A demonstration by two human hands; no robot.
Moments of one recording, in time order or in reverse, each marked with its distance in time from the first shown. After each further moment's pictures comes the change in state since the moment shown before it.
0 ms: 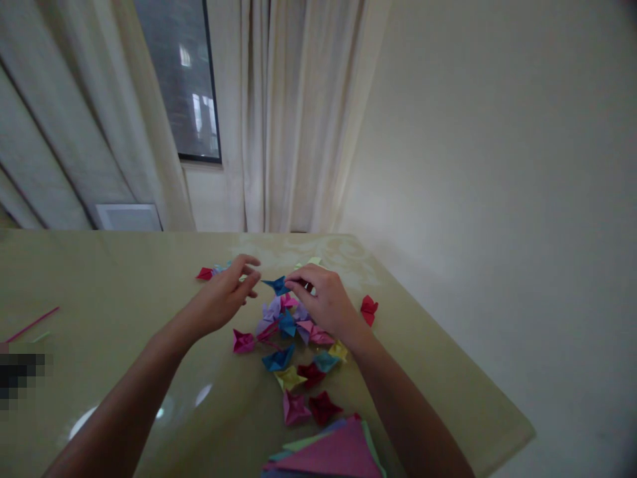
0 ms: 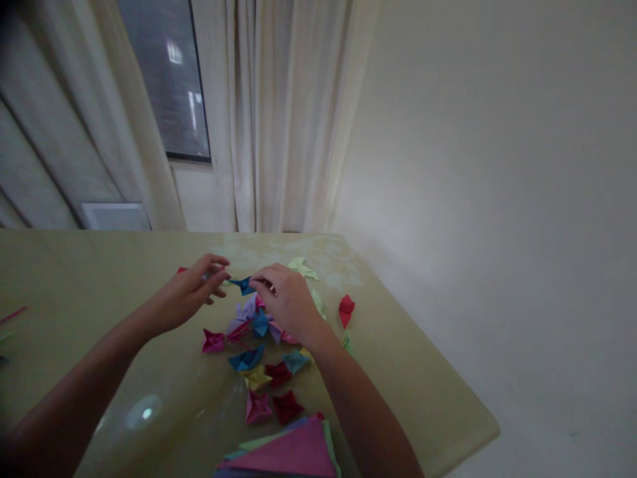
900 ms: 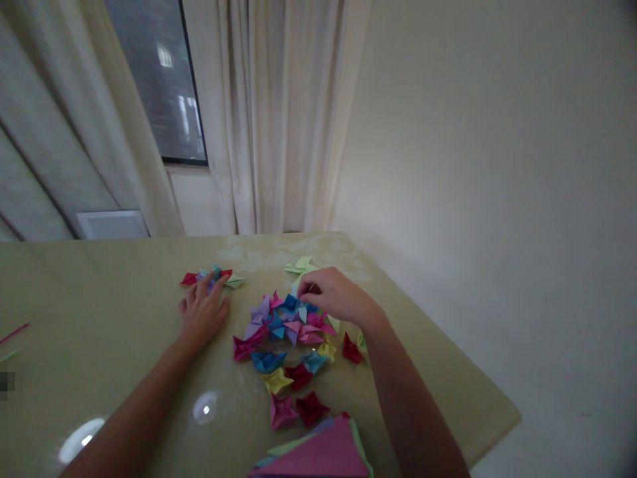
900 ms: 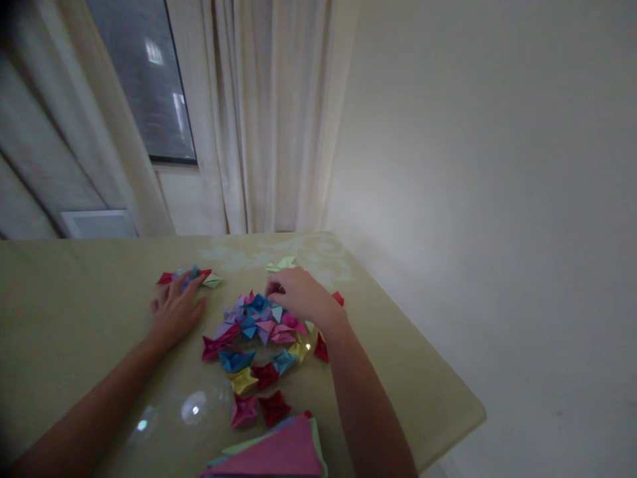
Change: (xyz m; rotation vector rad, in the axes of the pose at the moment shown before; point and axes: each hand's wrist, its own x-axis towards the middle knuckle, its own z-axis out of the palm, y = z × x) left_hand 0.003 -0.108 0.058 0.674 0.314 -0.197; right_hand -0.005 0.033 -0.049 -0.141 -0.388 0.127
